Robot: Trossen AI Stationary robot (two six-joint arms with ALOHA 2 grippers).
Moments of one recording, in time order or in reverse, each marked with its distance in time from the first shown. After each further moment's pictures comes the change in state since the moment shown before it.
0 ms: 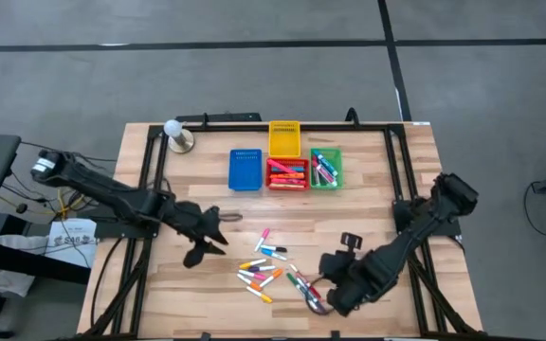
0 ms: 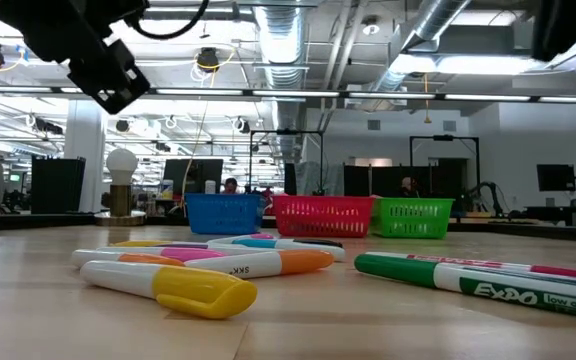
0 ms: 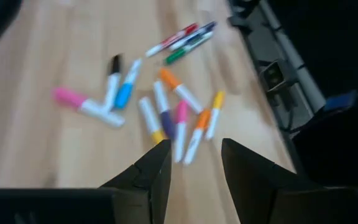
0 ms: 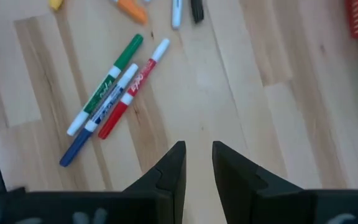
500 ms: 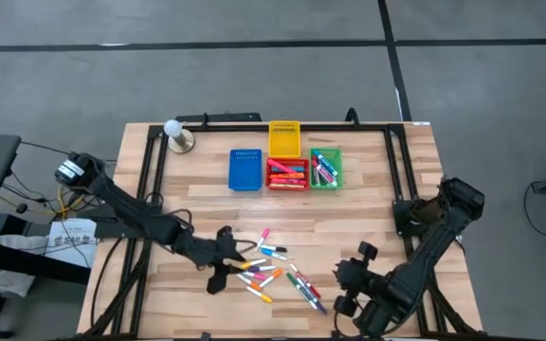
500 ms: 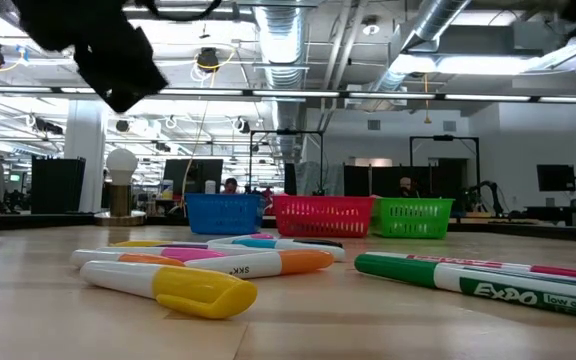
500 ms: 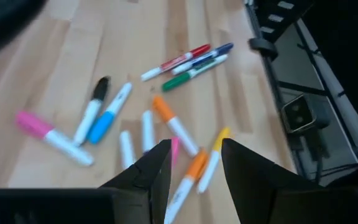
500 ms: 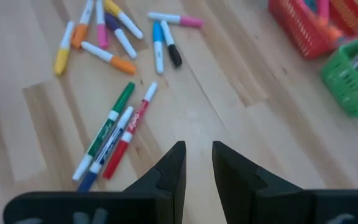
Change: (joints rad) left arm -0.228 0.355 0.146 0.211 -0.355 -0.180; right arm 0.178 -0.002 -0.053 -0.011 0.327 0.356
